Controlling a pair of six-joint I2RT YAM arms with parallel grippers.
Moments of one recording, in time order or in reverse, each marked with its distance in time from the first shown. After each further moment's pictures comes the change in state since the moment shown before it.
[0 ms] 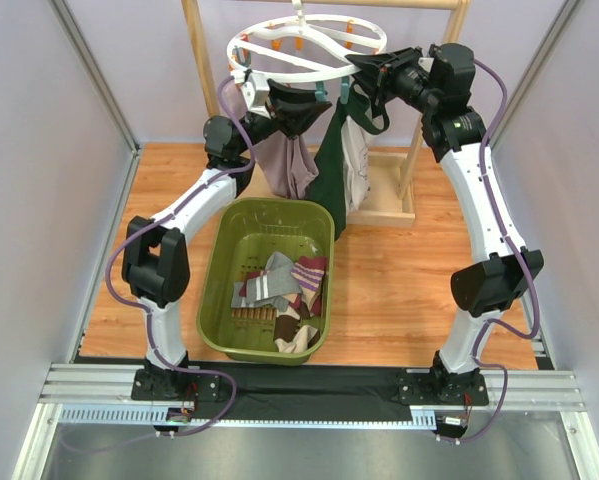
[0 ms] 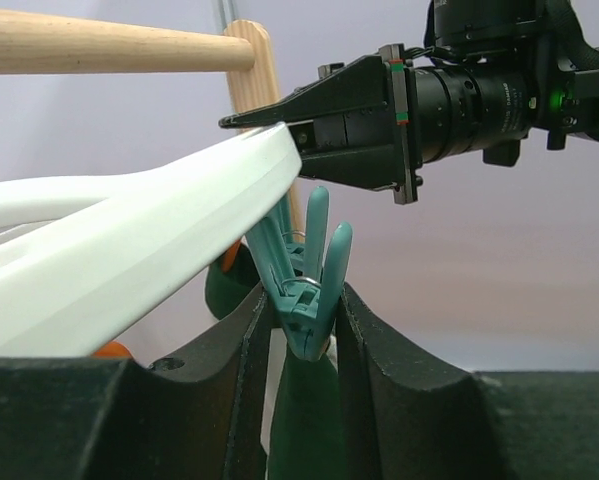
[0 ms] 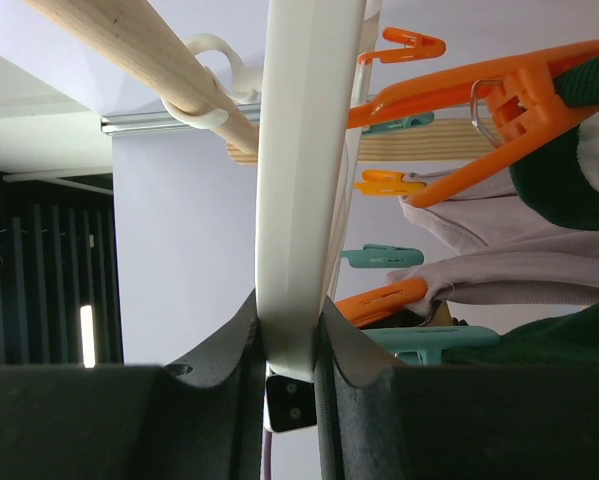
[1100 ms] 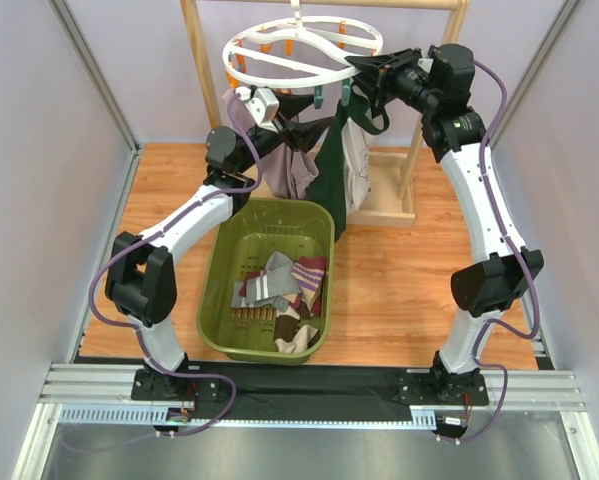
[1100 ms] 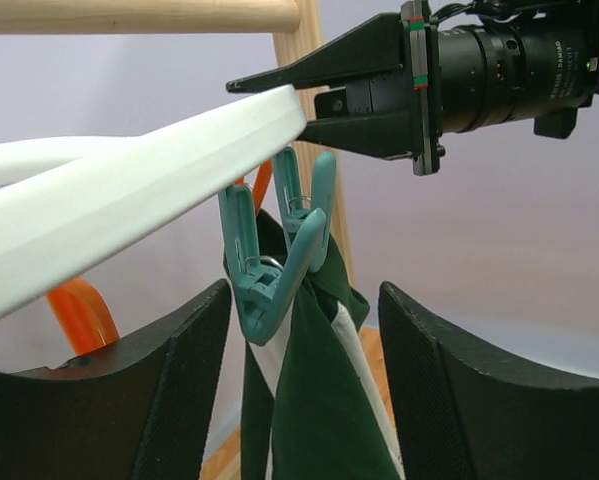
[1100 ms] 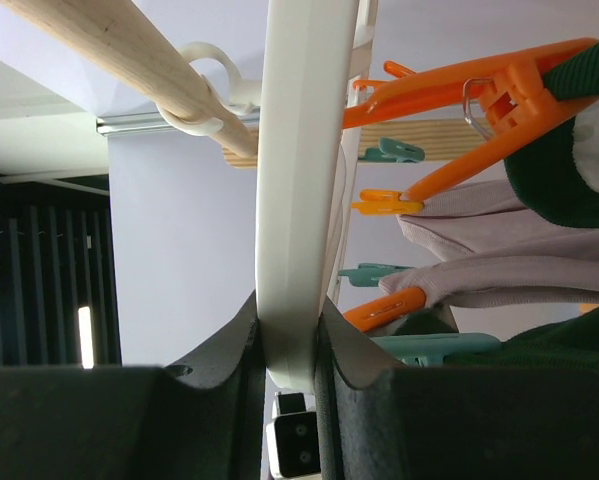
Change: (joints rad) left arm -0.058 -0.167 -0.208 -0.149 -0.183 0.229; right arm 0.000 0.000 -0.003 -0.008 -0.004 -0.002
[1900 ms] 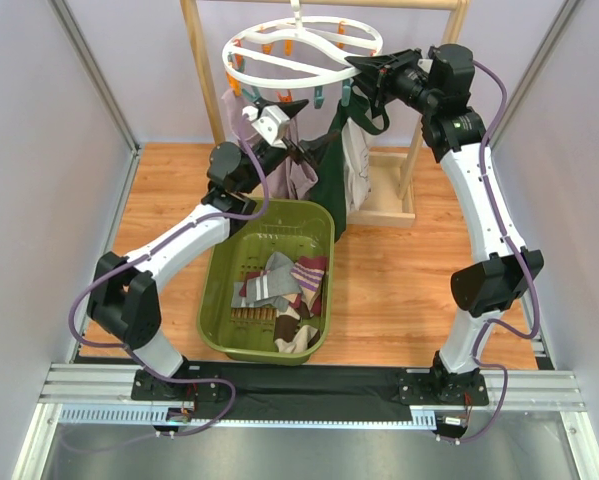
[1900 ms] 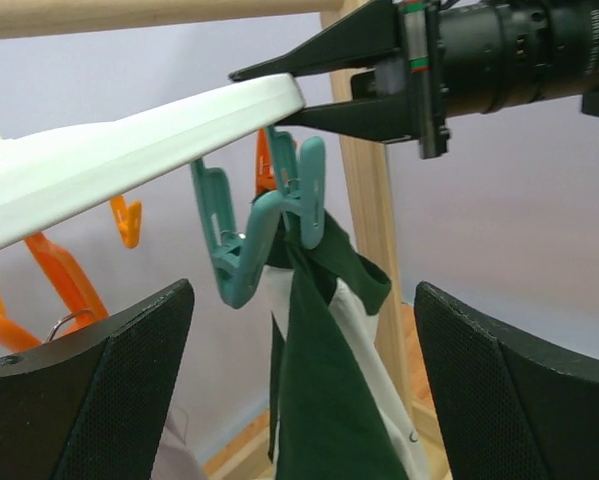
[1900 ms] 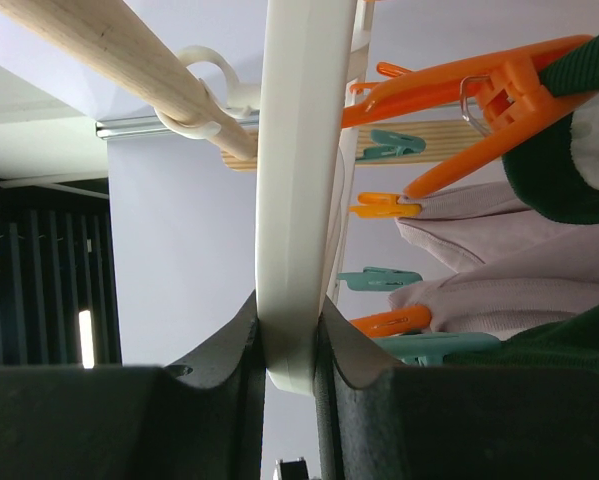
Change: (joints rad) left arm -0.105 -0.169 -0.158 -0.103 -0.240 0.206; right arm 0.000 0.000 0.000 -0.006 0.006 0.003
